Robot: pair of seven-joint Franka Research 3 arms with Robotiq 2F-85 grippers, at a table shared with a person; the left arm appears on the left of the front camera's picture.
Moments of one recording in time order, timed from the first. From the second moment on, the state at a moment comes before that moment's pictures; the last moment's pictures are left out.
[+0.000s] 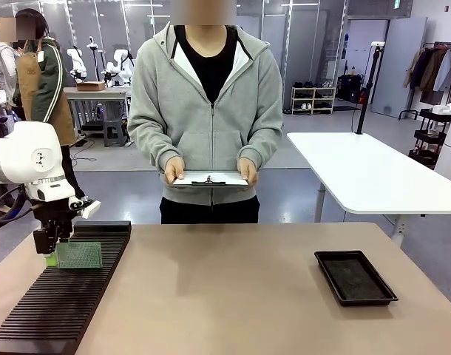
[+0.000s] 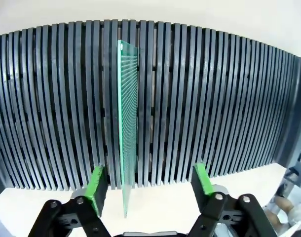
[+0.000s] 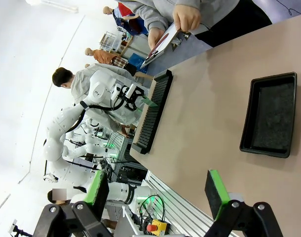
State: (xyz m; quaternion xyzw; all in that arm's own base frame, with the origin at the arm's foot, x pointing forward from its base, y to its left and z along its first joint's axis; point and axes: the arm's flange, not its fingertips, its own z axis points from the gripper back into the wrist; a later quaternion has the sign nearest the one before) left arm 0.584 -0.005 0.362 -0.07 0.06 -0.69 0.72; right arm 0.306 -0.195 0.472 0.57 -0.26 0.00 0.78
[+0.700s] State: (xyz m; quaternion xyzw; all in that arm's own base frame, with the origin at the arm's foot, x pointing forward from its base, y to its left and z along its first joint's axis) left arm 0.587 -0.004 0.358 -0.07 0.05 -0.69 0.72; right arm 0.306 -0.195 0.472 0.57 -0.26 0.00 0.78
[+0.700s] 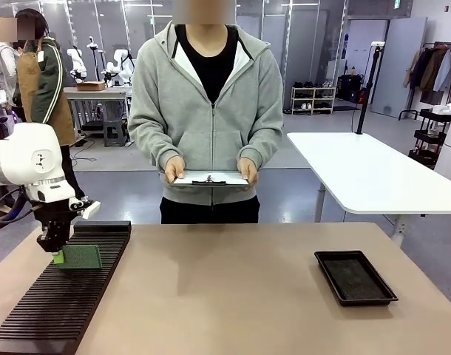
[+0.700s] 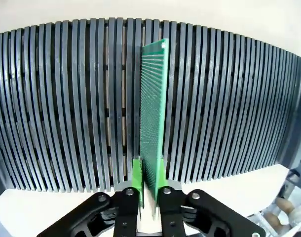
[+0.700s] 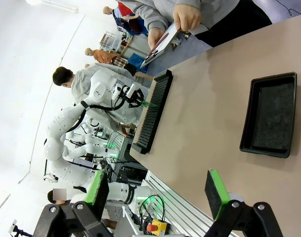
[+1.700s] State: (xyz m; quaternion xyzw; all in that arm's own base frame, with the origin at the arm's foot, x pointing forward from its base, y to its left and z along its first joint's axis) left arm 0.549 -0.009 0.434 -0.07 0.00 -0.68 0.73; right arm 0.306 -0.195 0.472 0.57 -0.26 0.00 0.78
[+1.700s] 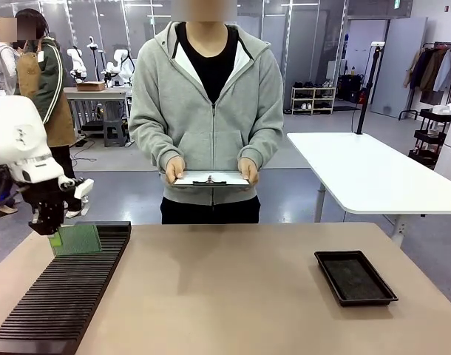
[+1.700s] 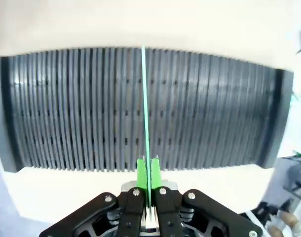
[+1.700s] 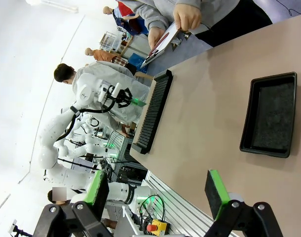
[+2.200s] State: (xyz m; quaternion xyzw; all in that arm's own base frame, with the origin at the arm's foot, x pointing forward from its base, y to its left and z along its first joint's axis) left arm 0.506 0.009 0.454 -0.19 -0.05 -0.62 0.76; right arm 0.306 -0.195 0.472 0.57 -0.26 0.00 0.78
